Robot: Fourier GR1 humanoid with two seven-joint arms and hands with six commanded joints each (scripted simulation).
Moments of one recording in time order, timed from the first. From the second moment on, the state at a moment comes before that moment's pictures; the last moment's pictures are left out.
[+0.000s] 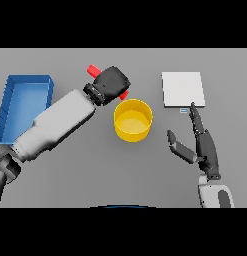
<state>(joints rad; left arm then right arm) -1.05 0.29 -0.83 -0.91 -0.90 -0.26 0.02 0.12 -0.05 0.12 -1.73 0.22 -0.04 -0.10</state>
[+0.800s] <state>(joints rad) -1.29 0.23 -1.22 -0.75 -1.14 -0.29 -0.07 0.11 -0.05 0.12 -1.72 0.25 -0.06 -0.11</state>
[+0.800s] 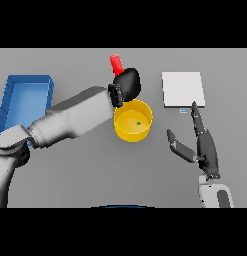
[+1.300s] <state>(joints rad) -1.41 0.21 -1.36 -0.72 -1.19 -0.29 -0.12 0.12 -0.06 0.12 -1.73 0.26 -0.07 -0.11</state>
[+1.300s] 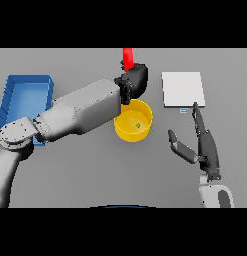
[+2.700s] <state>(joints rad) -1.32 0.65 -0.46 -0.22 -0.05 0.15 0.29 0.08 -0.06 0.13 -1.69 0.21 -0.01 -0.16</state>
